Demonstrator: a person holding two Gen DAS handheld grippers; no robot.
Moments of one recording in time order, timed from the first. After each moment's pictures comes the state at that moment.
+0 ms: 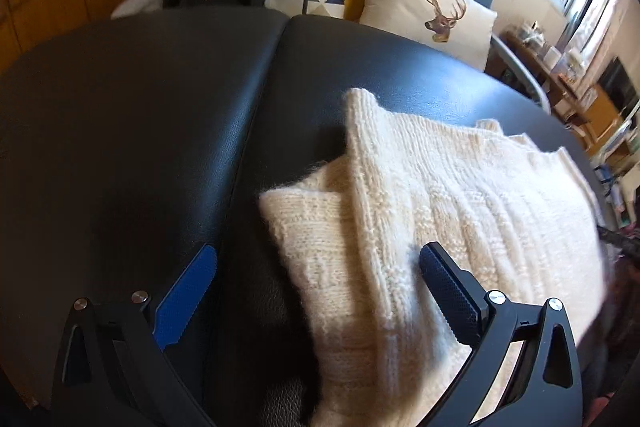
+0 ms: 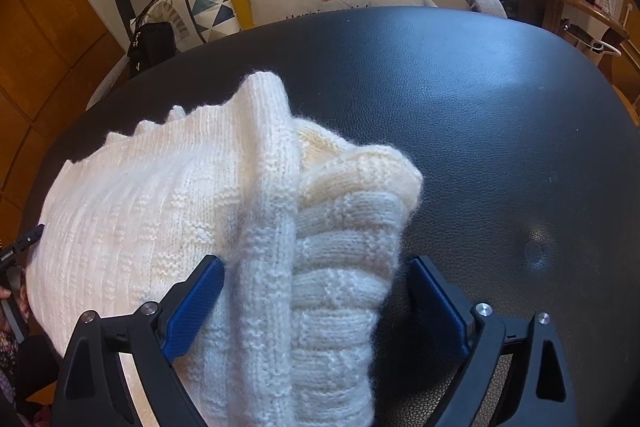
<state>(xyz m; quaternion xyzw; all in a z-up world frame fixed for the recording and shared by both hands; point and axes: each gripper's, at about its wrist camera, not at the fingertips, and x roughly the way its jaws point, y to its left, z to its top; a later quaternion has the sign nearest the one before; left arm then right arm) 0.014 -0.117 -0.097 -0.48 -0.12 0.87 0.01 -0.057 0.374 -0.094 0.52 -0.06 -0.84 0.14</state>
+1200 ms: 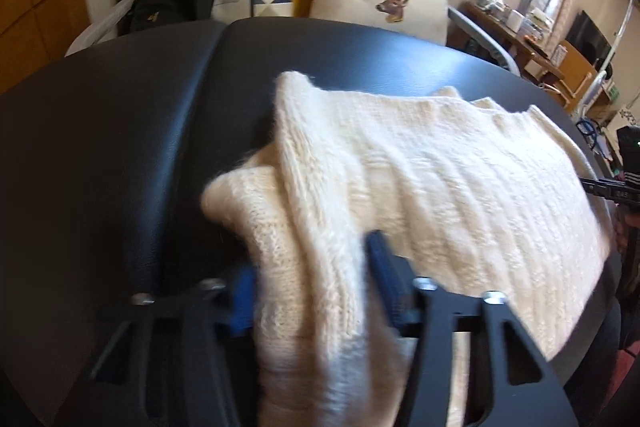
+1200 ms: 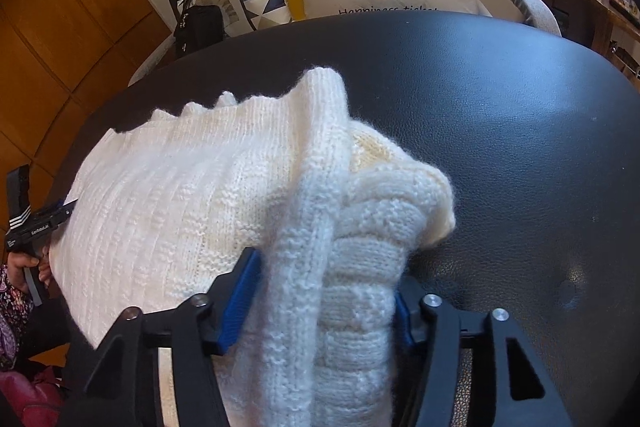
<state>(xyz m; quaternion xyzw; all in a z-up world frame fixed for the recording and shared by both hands) 0.010 -0.067 -0.100 -0.47 -0.06 0.88 0.05 -0.054 0.356 -0.115 0.52 -0.05 -0.82 0.22</state>
